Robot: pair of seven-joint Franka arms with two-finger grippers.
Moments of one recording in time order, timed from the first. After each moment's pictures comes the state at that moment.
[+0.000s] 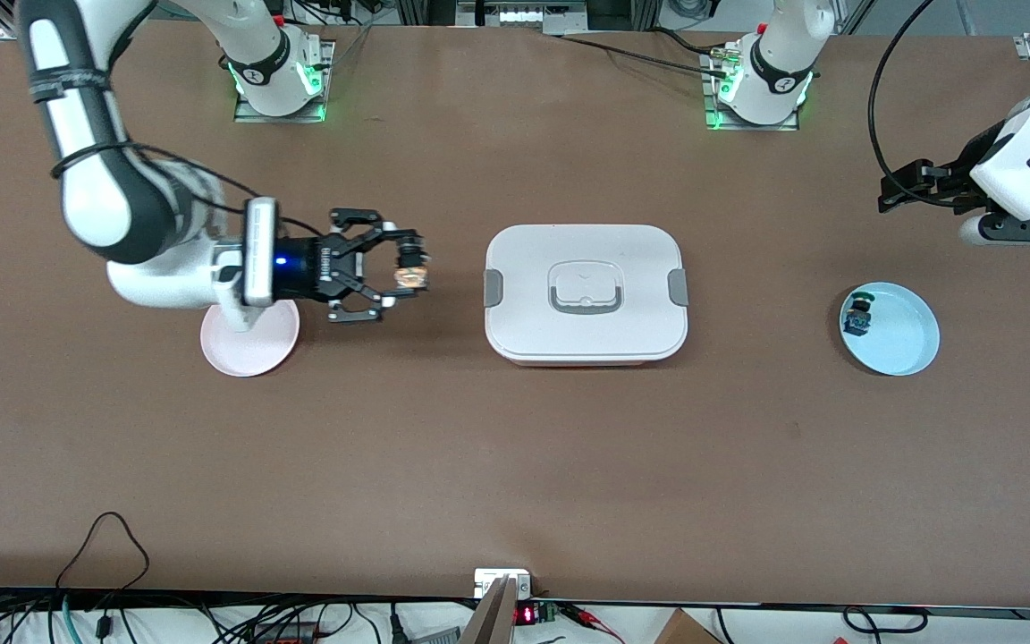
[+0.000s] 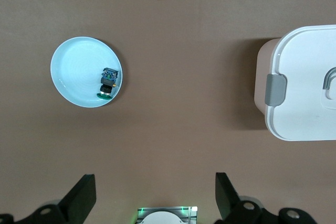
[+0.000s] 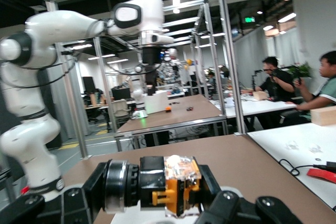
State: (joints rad) left arm 0.05 -0.01 -0.08 -1.66 -0.02 1.48 -0.03; right arm 0.32 0.35 -0.01 -1.82 1.75 1.82 -2.00
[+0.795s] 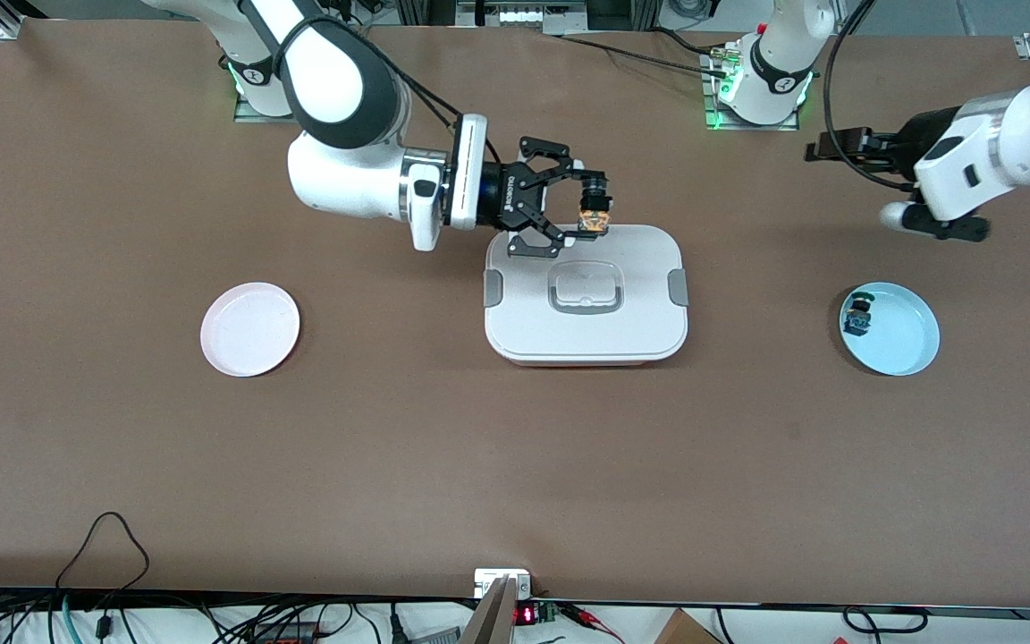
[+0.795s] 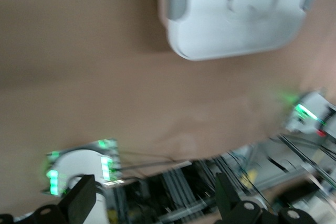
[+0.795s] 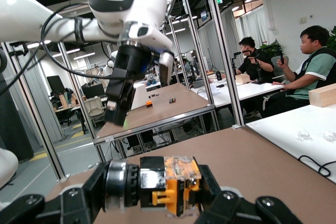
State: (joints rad) left arm 0.05 0.08 -0.08 -1.66 -0.45 1.19 -0.03; right arm 0.73 0.34 -0.01 -1.71 1.96 2.30 -1.90
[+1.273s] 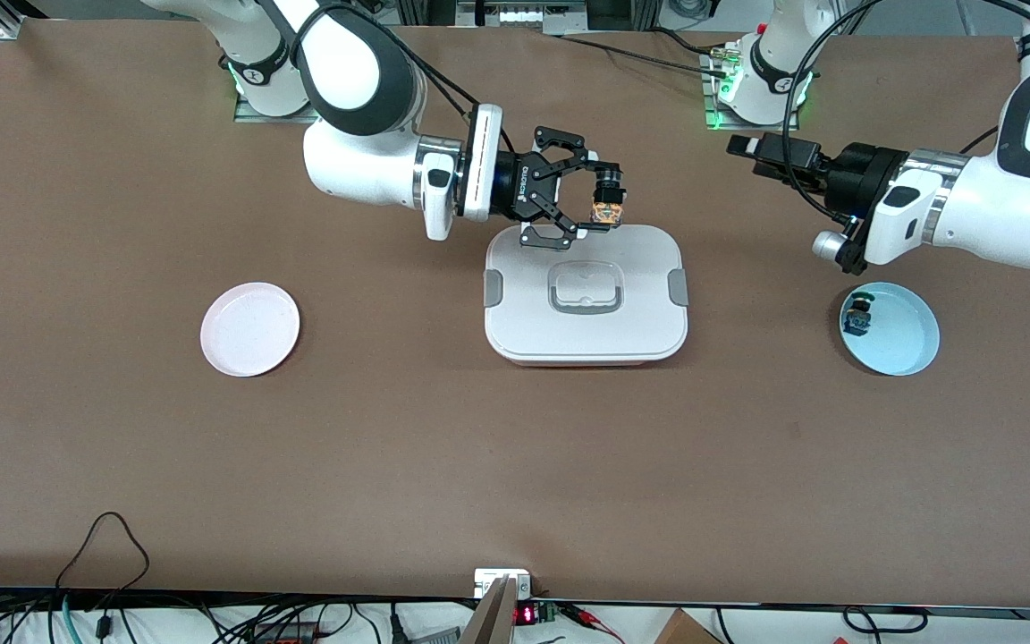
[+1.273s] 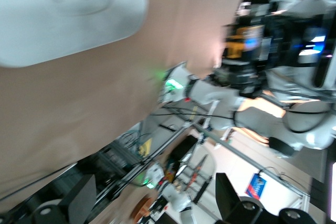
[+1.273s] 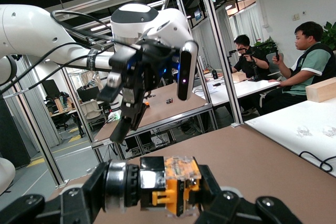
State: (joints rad) left arm 0.05 0.19 -0.08 -1.66 -1.00 1.22 0.01; right arm 0.75 0.34 -0.01 -1.70 1.98 2.35 -1.88
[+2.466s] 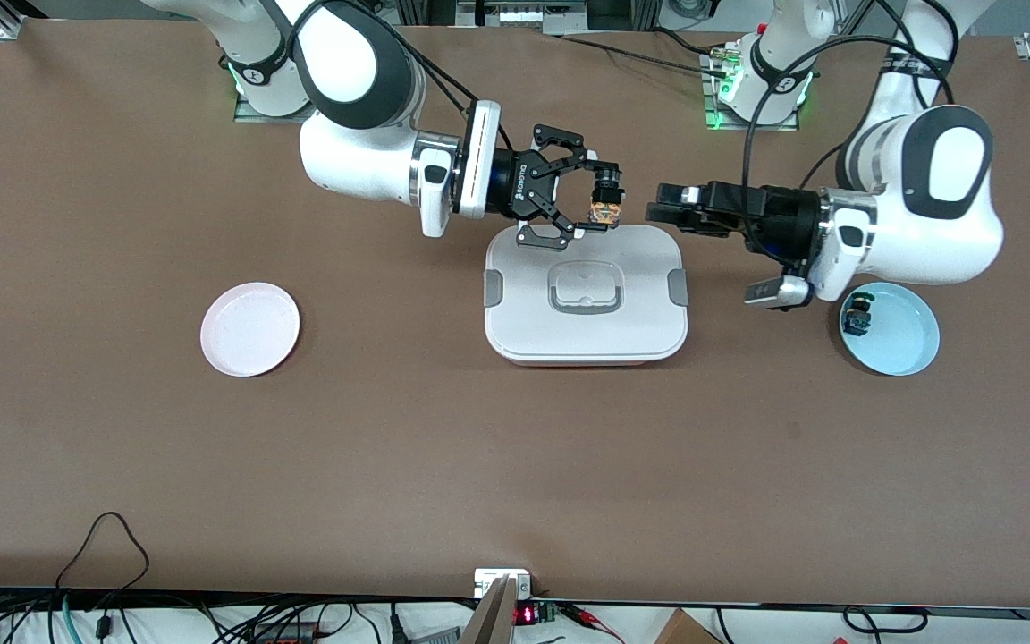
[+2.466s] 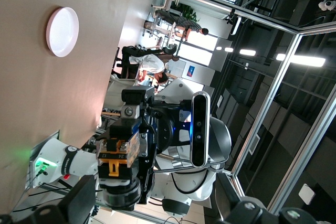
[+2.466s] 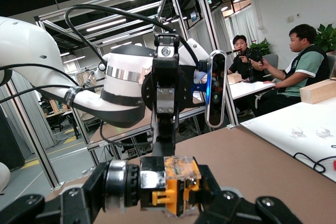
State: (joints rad) left arm 0.04 0.19 -0.23 -1.90 -1.55 1.62 0.20; right arm 0.76 0.33 -0.01 -1.70 1.98 2.37 -1.88
